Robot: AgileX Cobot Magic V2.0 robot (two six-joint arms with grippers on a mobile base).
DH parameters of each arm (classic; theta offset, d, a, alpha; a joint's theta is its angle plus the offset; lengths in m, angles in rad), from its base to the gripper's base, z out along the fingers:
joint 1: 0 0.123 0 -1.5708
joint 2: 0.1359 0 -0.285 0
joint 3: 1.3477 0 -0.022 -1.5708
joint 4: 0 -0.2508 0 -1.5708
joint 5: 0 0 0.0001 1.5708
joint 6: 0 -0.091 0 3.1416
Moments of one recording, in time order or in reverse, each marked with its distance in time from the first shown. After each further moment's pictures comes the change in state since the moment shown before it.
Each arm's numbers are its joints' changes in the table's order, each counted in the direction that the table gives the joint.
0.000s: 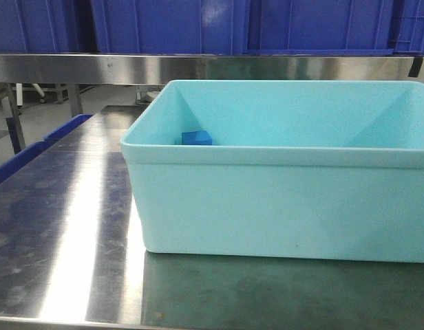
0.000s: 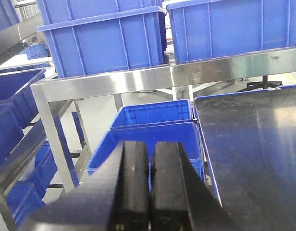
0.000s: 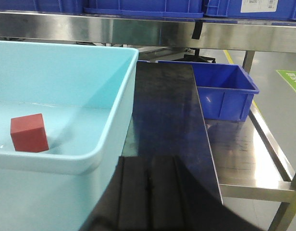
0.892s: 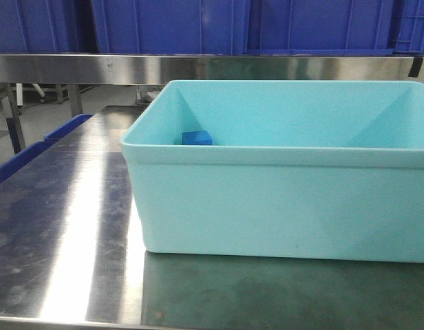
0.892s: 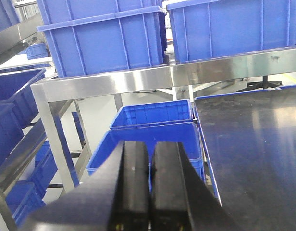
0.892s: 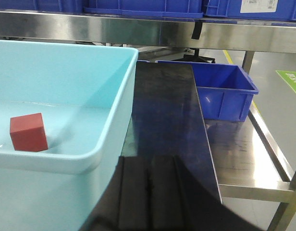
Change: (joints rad) left arm 0.000 0.000 0.000 0.000 0.000 0.000; right arm 0.000 0.000 0.000 0.002 0.000 0.000
